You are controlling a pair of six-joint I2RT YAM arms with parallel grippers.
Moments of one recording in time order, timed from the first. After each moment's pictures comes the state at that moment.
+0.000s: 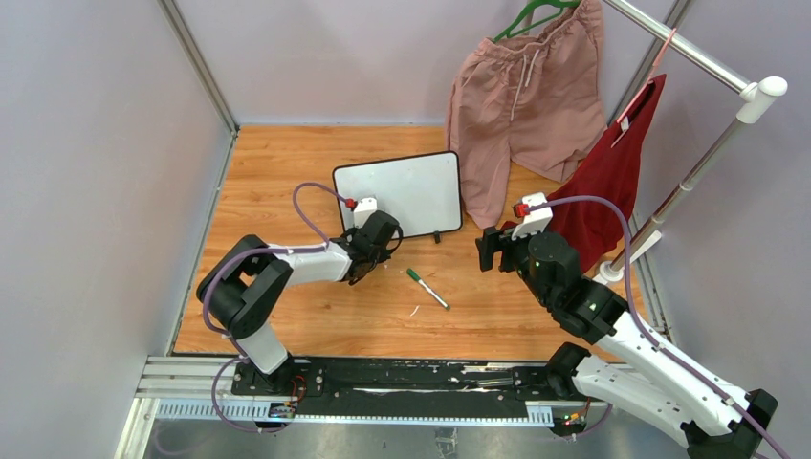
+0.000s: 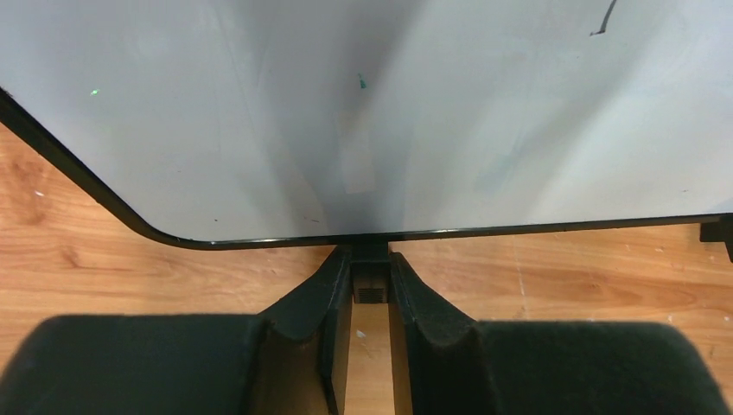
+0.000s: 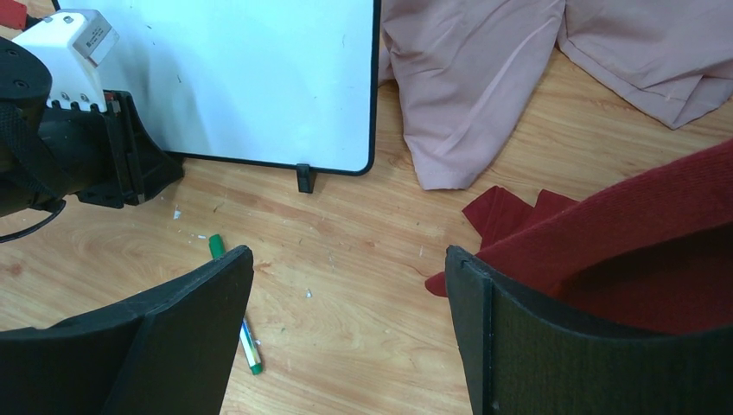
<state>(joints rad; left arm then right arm) -0.70 1.66 0.77 0.04 -0.47 -0.67 0.80 0.68 0.69 -0.29 0.43 0.17</state>
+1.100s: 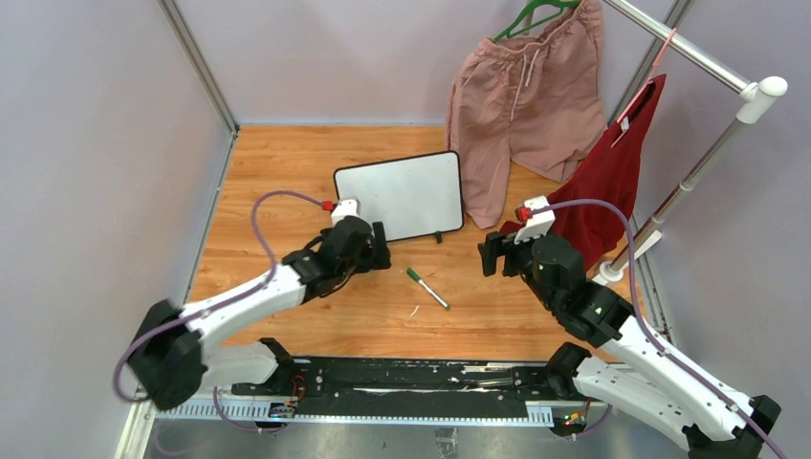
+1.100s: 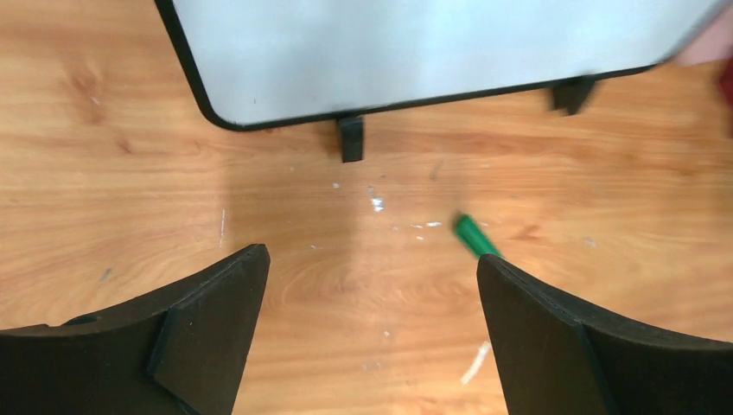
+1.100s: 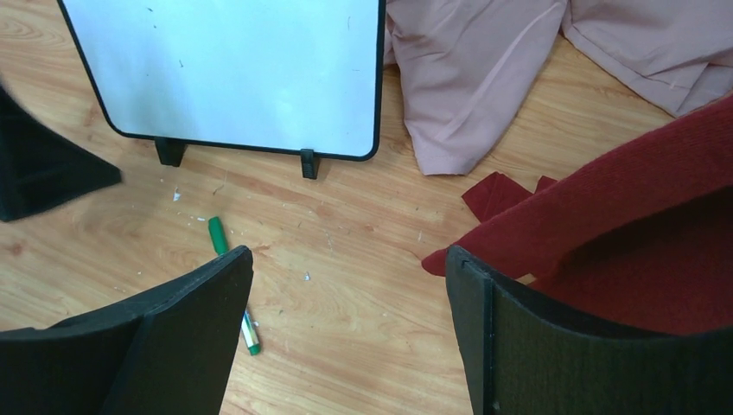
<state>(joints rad) -0.75 1.28 0.70 -0.23 -0.37 -0.73 0.80 0.66 0.69 -0.35 0.42 0.18</state>
